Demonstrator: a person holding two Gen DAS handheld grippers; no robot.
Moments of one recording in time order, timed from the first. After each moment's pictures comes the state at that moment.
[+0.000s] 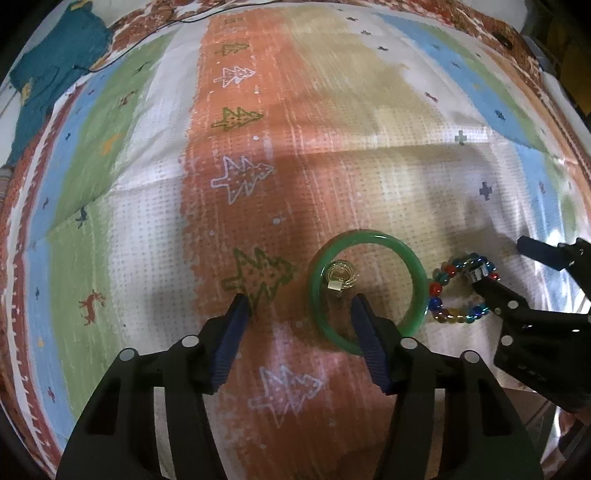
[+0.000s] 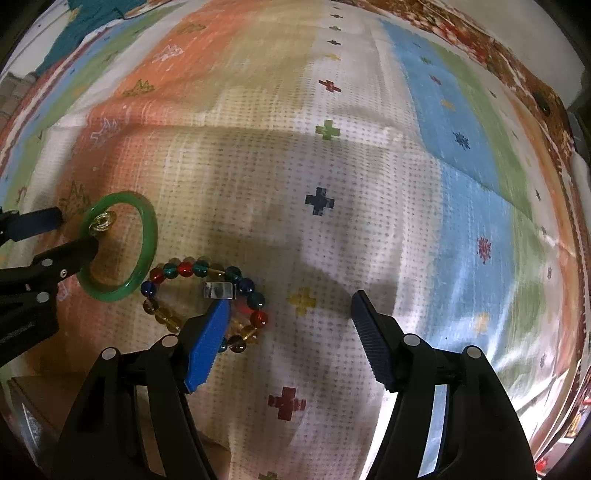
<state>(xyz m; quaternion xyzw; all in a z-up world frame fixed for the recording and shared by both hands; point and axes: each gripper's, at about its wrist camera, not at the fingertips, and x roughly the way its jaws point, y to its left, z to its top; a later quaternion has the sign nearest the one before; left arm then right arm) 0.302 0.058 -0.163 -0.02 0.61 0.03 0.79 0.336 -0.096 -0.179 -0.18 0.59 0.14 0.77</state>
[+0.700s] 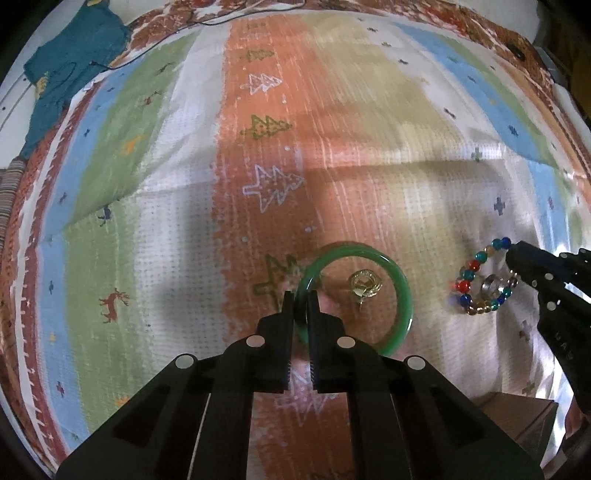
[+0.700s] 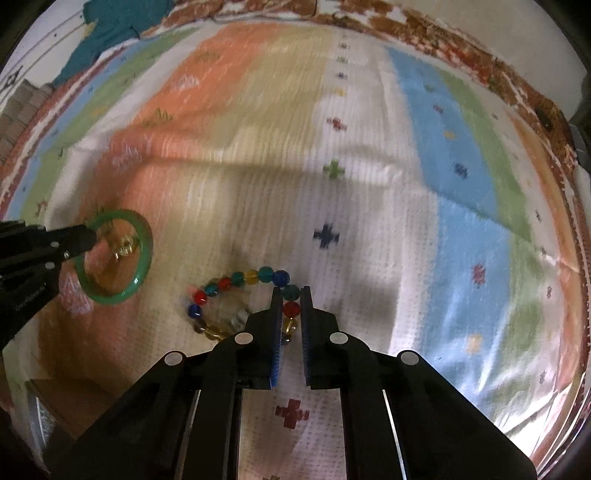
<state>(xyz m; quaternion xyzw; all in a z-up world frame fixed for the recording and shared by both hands) 0.302 0.075 -0.152 -0.03 0.60 0.06 0.80 0.331 -0.098 -0.155 -0.17 0.55 0.16 0.80</state>
